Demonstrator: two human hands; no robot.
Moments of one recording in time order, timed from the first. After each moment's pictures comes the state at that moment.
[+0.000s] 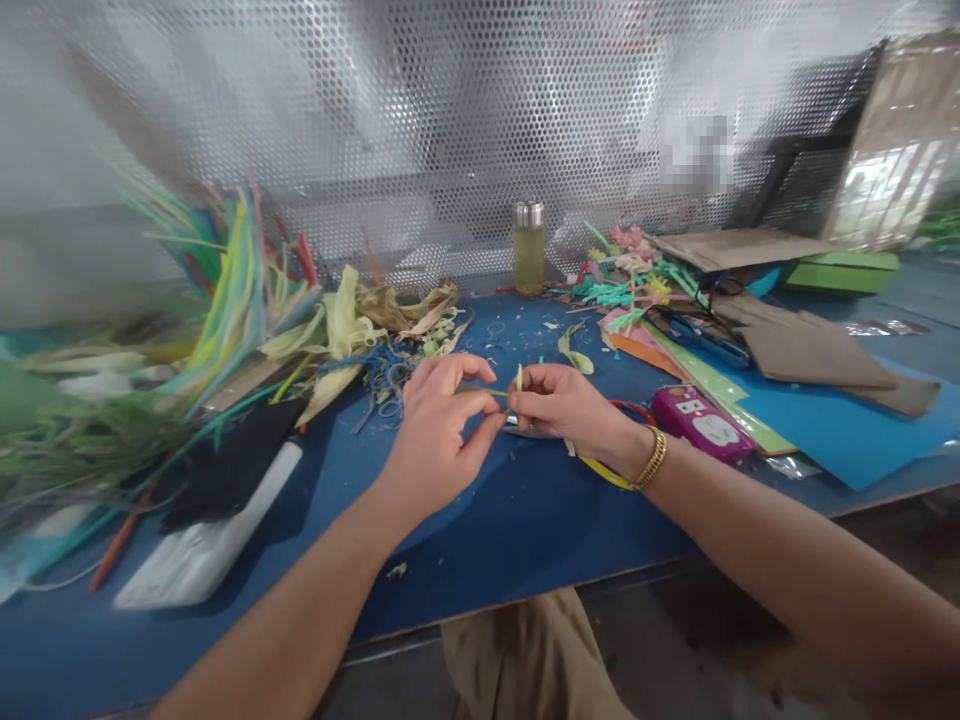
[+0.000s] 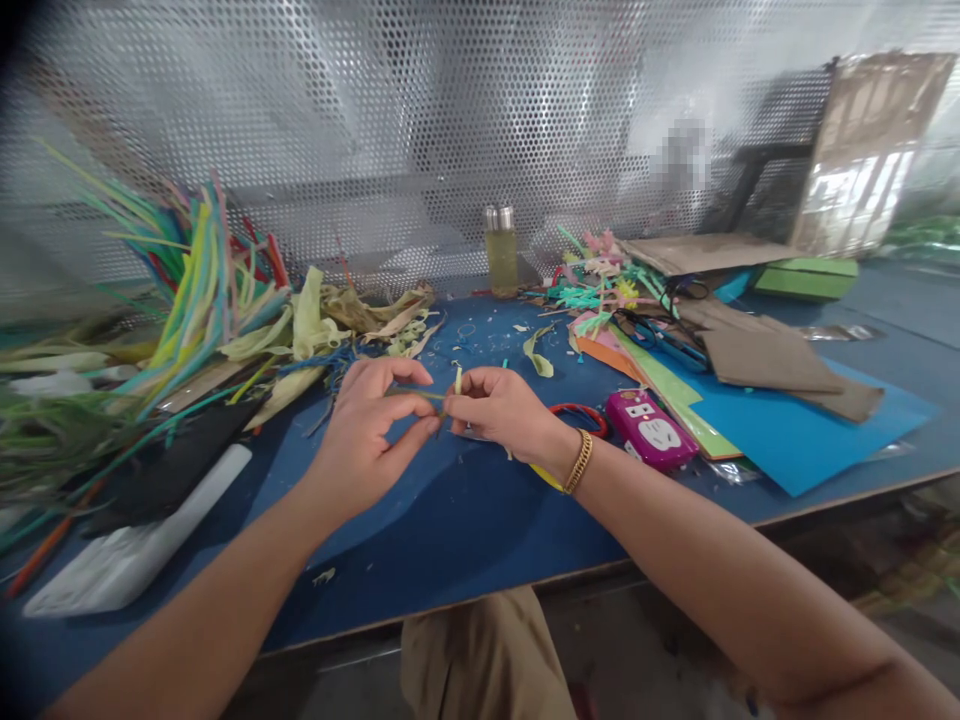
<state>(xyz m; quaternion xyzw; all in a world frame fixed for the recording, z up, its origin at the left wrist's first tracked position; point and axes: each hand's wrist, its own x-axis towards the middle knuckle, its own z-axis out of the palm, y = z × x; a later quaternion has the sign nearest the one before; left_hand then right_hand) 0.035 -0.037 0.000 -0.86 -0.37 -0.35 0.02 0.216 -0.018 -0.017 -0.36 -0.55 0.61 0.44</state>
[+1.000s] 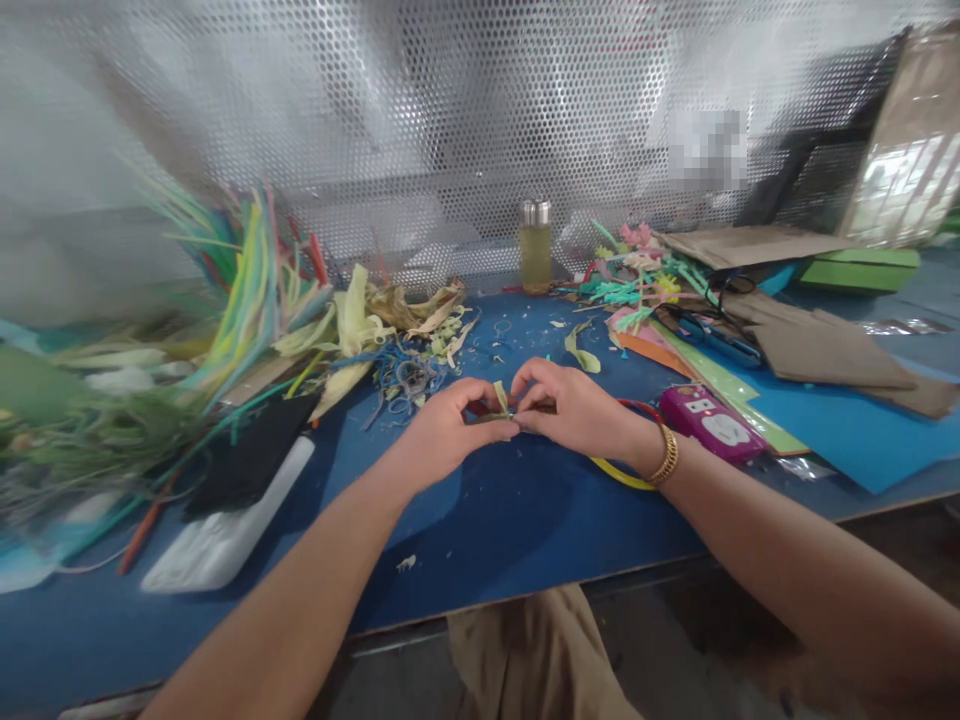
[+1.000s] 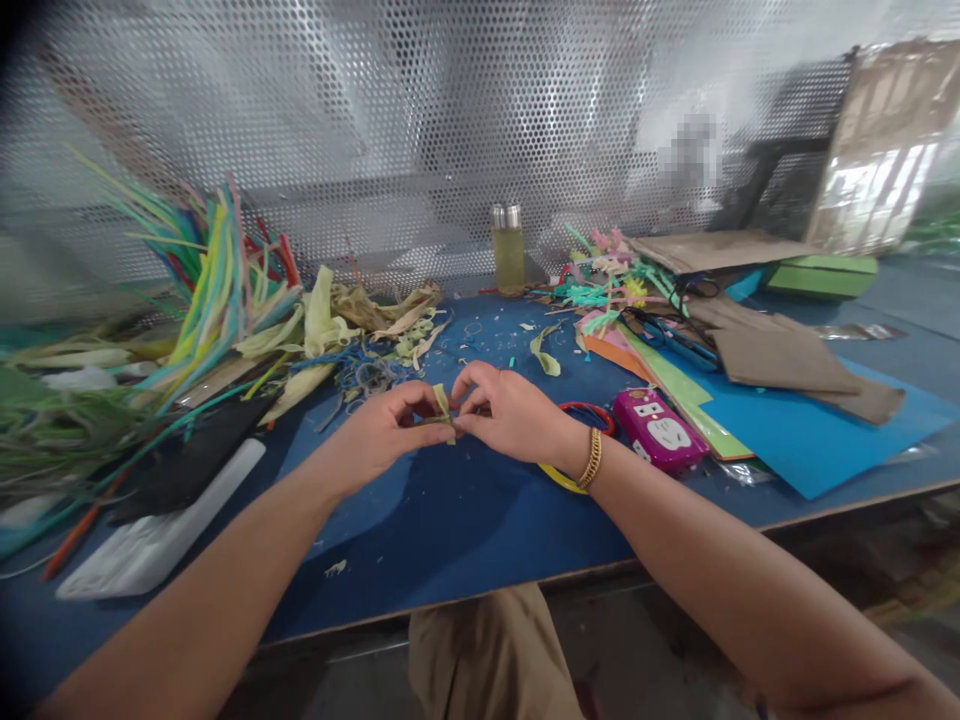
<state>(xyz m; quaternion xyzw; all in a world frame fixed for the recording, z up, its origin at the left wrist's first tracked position) 0.027 -0.018 -0.010 -0.78 -0.42 -0.30 -0.35 0.230 -0.016 -0.018 -0.37 -0.81 0.30 0.34</state>
